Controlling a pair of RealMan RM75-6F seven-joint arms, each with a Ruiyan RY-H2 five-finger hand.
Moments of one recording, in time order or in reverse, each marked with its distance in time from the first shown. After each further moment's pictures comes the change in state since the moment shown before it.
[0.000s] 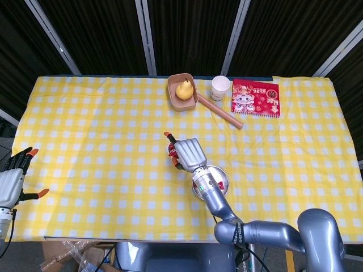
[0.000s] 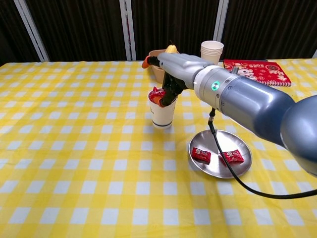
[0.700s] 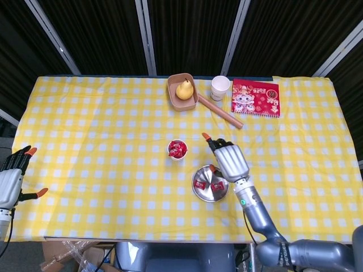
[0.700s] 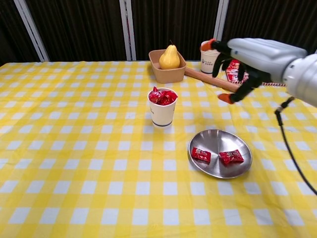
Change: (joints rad) left arm 0.013 -0.017 0.005 0.025 0.053 0.055 0.009; right arm -0.253 0.351 -0.207 -0.295 -0.188 0.187 0.032
